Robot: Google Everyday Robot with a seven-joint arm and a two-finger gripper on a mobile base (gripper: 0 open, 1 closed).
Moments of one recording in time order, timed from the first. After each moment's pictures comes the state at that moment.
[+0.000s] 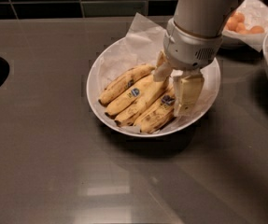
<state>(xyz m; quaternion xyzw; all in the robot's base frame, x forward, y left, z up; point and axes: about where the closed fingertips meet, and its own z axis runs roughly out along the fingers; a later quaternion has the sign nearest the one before) 0.458 -0.088 0.925 -0.80 0.59 0.04 0.07</state>
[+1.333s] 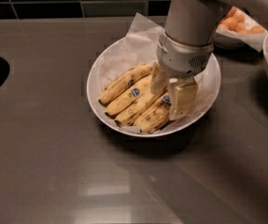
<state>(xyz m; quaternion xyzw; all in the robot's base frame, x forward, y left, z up) 0.451 -0.080 0.908 -0.82 0.57 0.05 0.05</state>
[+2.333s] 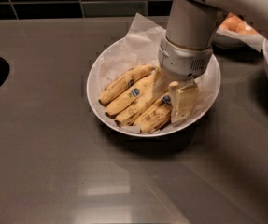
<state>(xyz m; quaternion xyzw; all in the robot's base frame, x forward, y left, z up) 0.454 -0.087 0.895 -0.82 0.57 0.06 0.03</state>
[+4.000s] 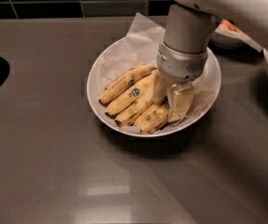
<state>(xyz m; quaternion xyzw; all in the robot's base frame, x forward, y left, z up) 0.460 -0.087 0.880 -0.82 0.56 0.07 0.02</state>
